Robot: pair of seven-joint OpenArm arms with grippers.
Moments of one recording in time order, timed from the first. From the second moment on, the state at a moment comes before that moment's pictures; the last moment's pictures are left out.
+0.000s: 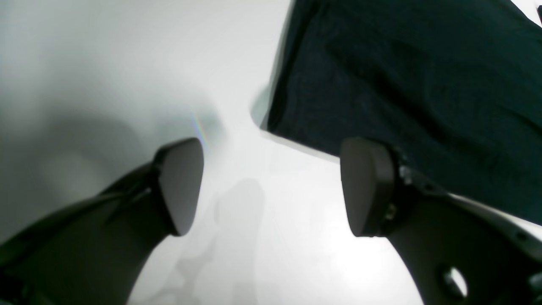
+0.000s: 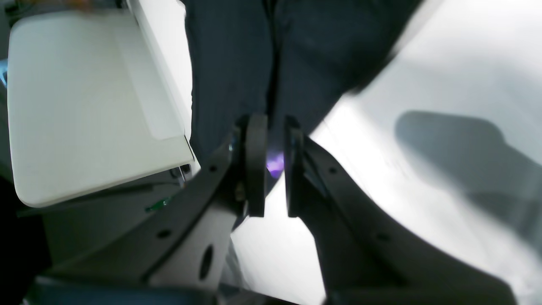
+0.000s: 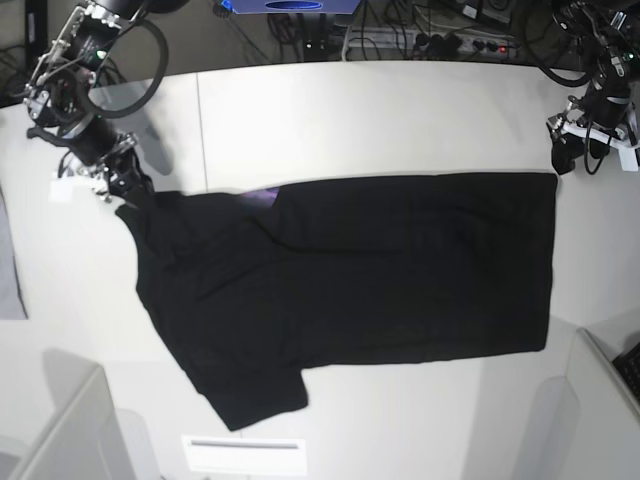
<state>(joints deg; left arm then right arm) 20.3 -9.2 -53.2 99.6 -38.5 -27.3 54.2 -12.2 2.7 37.5 97.7 68.8 -6.2 -66.1</state>
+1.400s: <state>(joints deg) 17.2 -9.5 -57.4 86.7 -38.2 -36.2 54.1 -14.5 3.4 32.0 107.7 44.6 5.5 -71.6</state>
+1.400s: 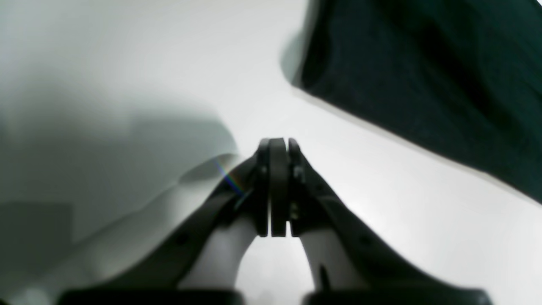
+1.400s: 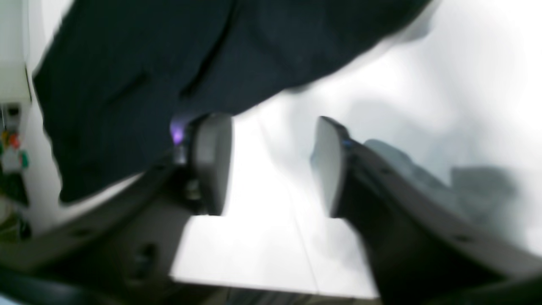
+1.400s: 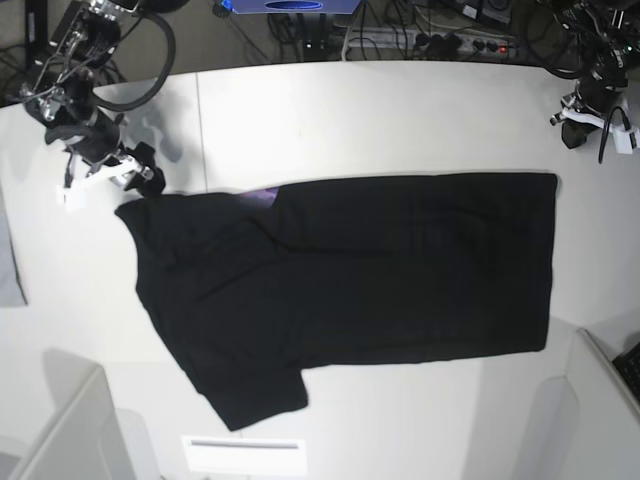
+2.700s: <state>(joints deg) 2.0 -9.6 -52.5 73.5 -39.9 -32.7 52.5 -6.3 2.7 38.0 87.1 44.7 0.5 -61.8</state>
